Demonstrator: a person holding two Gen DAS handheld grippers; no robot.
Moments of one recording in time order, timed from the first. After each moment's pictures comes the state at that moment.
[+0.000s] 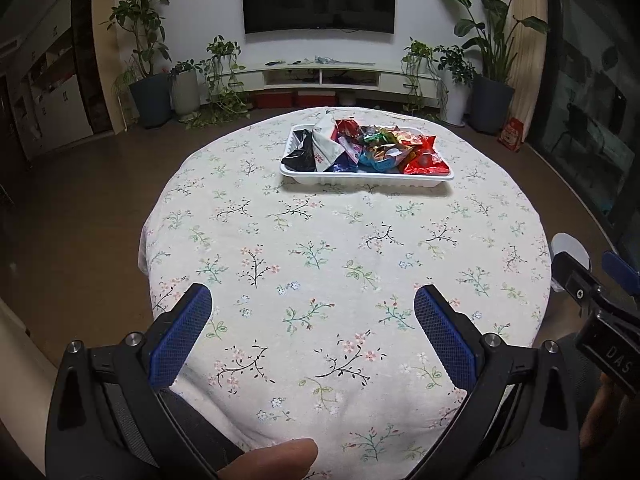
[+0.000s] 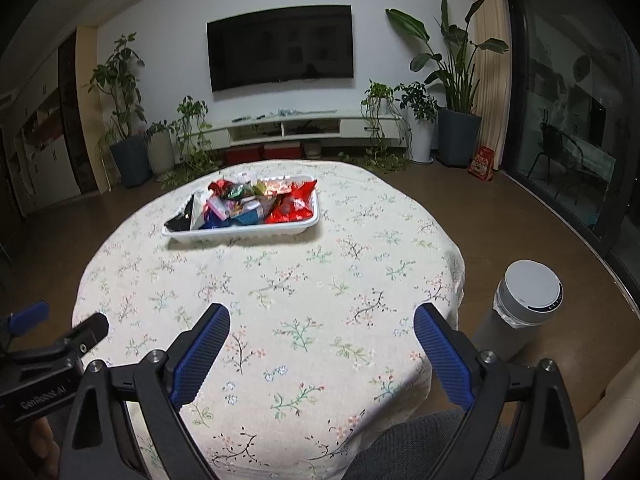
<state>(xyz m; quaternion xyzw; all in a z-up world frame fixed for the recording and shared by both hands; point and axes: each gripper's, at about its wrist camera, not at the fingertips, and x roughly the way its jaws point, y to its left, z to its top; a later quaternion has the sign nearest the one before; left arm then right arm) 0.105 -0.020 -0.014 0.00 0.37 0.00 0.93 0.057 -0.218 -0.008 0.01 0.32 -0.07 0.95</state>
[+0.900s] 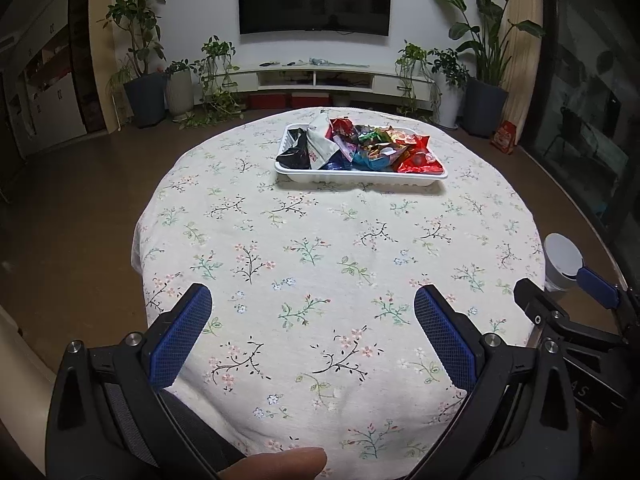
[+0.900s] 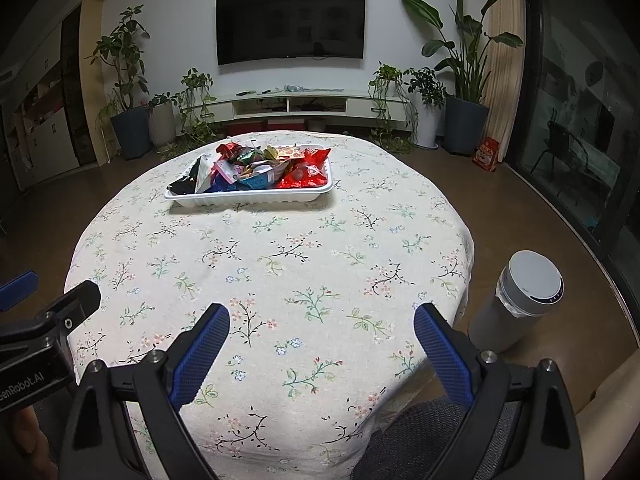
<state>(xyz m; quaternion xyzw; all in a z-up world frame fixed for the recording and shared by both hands) 0.099 -0.018 -0.018 -0.01 0.36 -0.01 0.93 0.063 -0.197 -0.028 -0.01 0.36 -0.06 0.93</state>
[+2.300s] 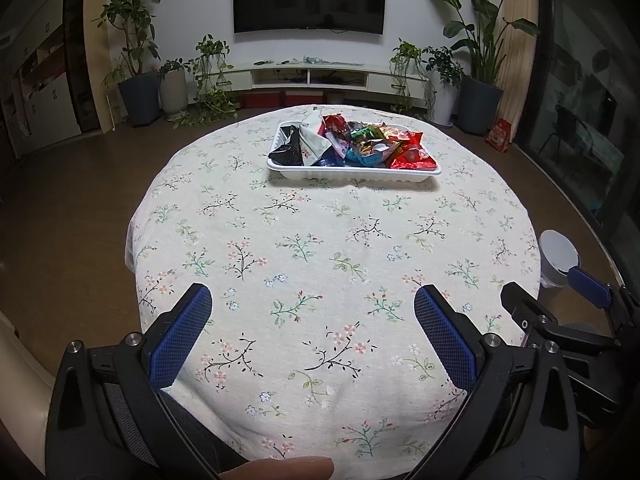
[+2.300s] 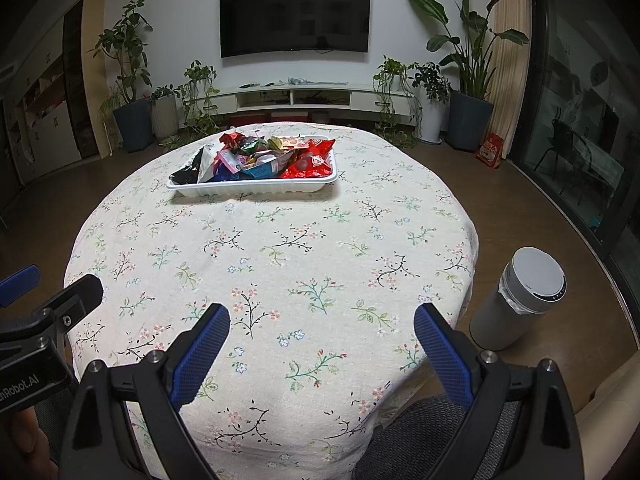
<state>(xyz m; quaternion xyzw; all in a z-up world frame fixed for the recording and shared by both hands) 0.100 -0.022 -0.023 -0.01 0.37 -0.02 0.93 0.062 -0.195 -0.033 -0.02 0.37 -0.06 0.93</state>
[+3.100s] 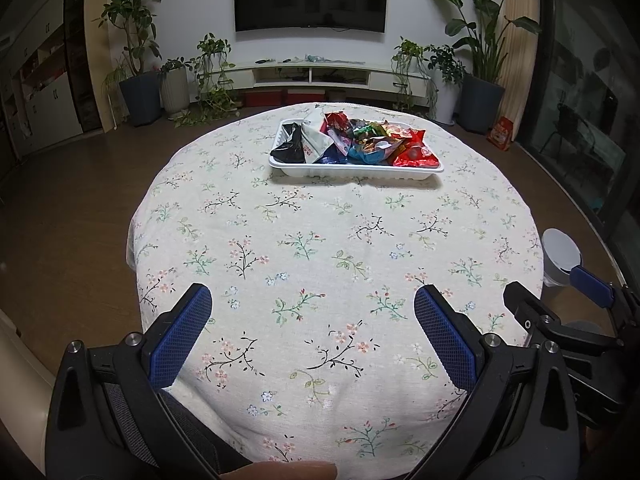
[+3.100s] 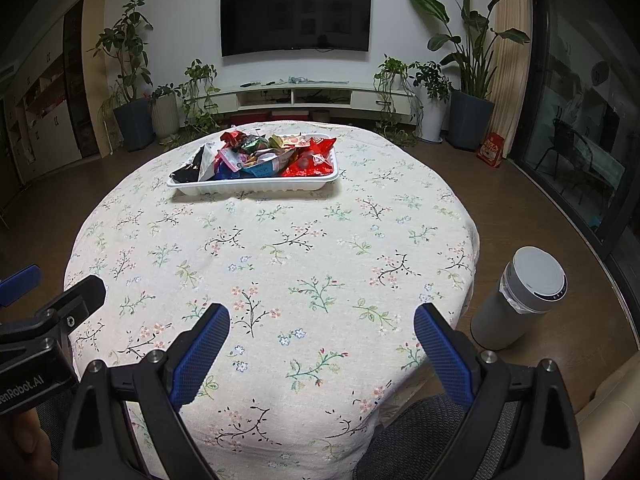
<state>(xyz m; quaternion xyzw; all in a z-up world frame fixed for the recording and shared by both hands) 0.101 -0.021 -0.025 -0.01 0.37 -0.02 0.93 0.062 -0.195 -0.035 -0.02 0.37 -0.06 0.93</state>
